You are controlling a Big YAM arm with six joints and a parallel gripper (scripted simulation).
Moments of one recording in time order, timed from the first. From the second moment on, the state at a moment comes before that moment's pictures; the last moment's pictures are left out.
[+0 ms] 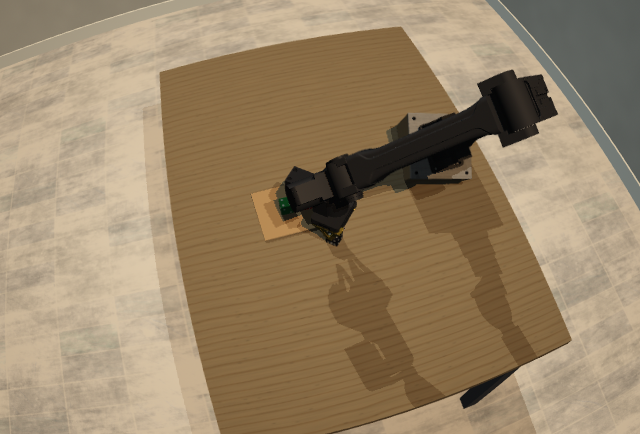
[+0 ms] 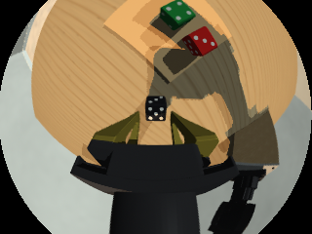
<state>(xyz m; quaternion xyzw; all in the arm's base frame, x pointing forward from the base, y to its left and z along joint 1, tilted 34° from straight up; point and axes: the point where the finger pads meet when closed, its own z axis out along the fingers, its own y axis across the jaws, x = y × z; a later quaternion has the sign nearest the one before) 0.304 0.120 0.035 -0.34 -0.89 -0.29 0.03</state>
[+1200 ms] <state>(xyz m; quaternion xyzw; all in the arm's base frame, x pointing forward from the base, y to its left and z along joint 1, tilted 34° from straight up) 0.309 0.138 0.009 -0.34 -0.89 -0.29 0.03</state>
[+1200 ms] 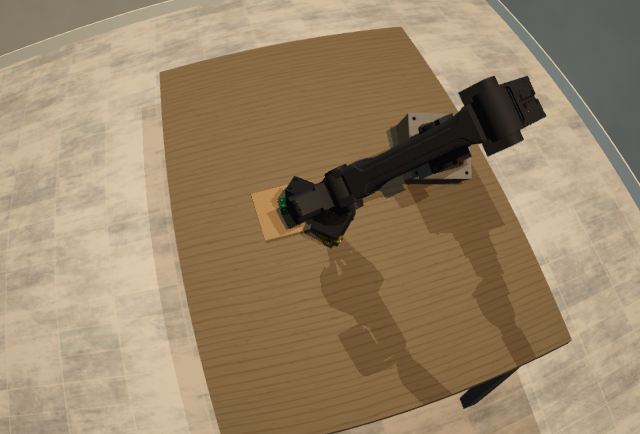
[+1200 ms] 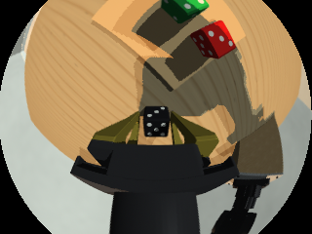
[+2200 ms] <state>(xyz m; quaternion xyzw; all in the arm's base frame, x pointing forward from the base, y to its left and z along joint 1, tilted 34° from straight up) 0.309 0.138 0.009 -0.34 -0.89 -0.29 0.03</state>
